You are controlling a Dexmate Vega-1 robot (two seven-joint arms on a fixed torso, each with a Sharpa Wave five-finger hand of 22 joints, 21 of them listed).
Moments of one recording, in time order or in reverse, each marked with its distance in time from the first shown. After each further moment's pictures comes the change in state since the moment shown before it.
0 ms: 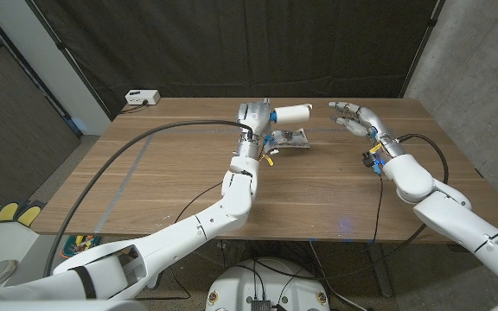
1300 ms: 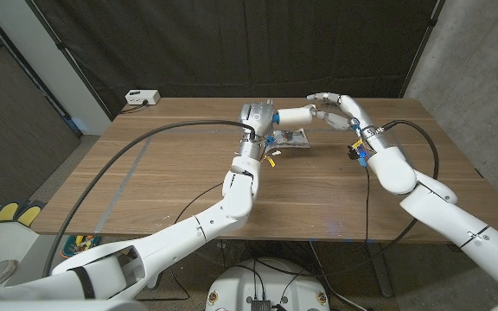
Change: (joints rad) left arm 0.006 0.007 0.006 -0.018 0.026 -0.014 -0.025; left_hand 0.007 -0.001 0.015 0.001 -0.019 0.010 -0.010 0.002 -0.014 0.005 -0.002 0.015 -0.009 -0.011 0.000 0.026 0.000 0.000 0.000 0.000 0.002; right arm 0.071 0.031 -0.071 -0.089 -0.274 -0.050 -0.050; right_hand 0.015 -0.038 -0.084 0.015 0.019 0.156 -0.040 0.042 0.000 0.113 -0.045 0.040 0.018 0.095 0.002 0.066 0.028 0.059 -0.012 0.023 0.003
